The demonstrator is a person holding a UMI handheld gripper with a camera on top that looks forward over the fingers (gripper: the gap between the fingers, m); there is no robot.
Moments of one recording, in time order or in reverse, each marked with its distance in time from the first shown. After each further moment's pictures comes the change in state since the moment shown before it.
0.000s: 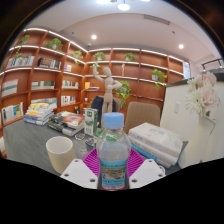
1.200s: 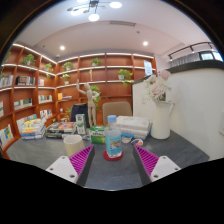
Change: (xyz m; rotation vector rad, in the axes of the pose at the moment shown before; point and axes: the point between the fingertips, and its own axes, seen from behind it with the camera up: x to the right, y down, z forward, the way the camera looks) arm -0.015 0.012 -0.173 0.028 0.305 0.224
